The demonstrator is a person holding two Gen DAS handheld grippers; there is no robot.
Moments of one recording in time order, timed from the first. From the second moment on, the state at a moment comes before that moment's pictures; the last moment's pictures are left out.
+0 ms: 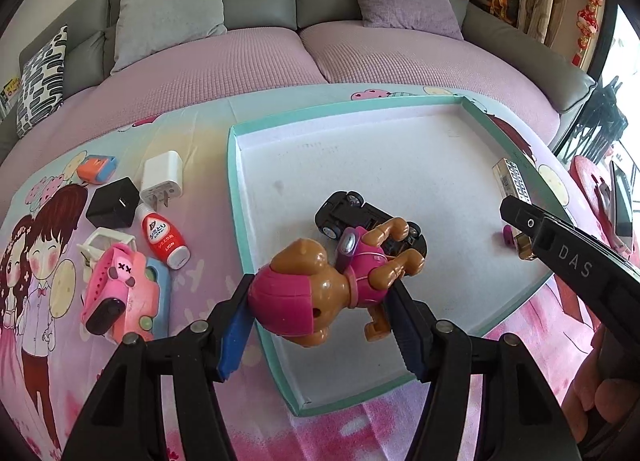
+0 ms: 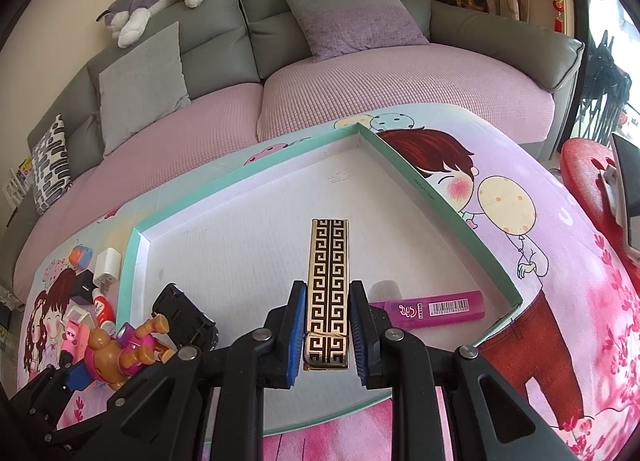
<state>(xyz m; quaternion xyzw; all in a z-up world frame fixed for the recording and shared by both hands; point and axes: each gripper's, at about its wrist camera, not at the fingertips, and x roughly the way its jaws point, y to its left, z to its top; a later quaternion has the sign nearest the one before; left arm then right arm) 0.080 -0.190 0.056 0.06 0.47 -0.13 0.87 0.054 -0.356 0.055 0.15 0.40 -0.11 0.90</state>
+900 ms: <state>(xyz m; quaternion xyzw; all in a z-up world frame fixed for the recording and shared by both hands) 0.082 -0.196 0.061 0.07 0.47 -0.12 0.87 0.058 -0.352 0.047 0.14 0.42 -0.10 0.89</state>
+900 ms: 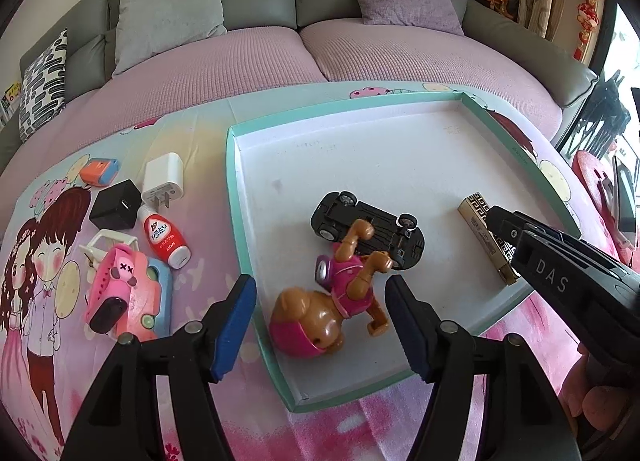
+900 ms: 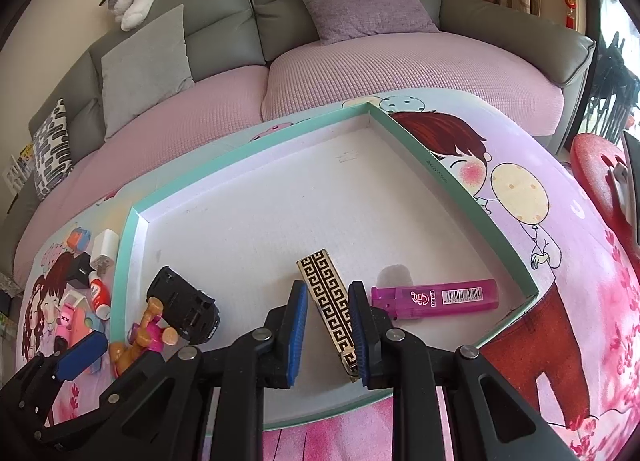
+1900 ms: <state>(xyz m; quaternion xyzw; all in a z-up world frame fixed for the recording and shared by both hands) 0.091 -0.103 0.082 -0.02 0.43 0.04 0.90 0.068 -0.318 0.052 0.07 0.41 -0.07 0.90</state>
